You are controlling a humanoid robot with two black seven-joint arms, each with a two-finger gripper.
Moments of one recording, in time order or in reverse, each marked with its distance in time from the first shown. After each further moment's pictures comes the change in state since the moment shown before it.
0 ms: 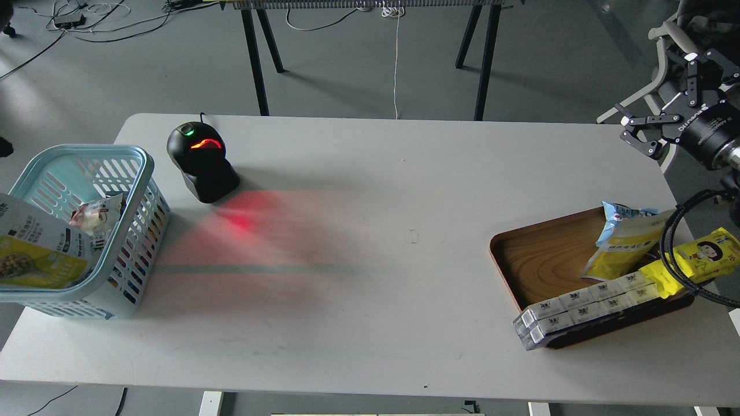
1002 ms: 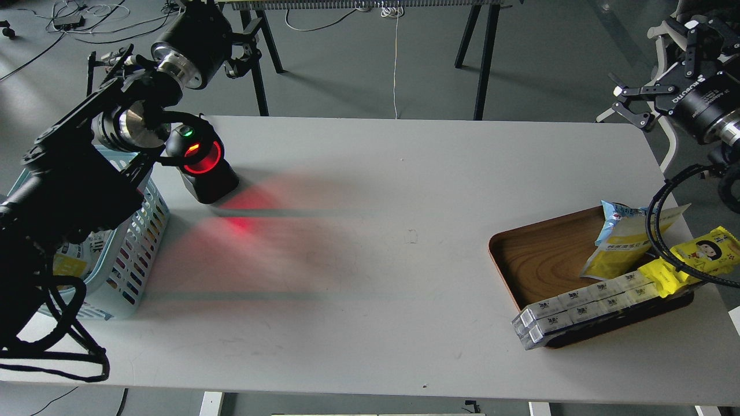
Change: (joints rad) left arm -0.001 -0.518 -0.039 0.285 -0.687 -0.150 0.148; right arm 0.063 0.066 0.044 -0.002 0.002 0.000 0.001
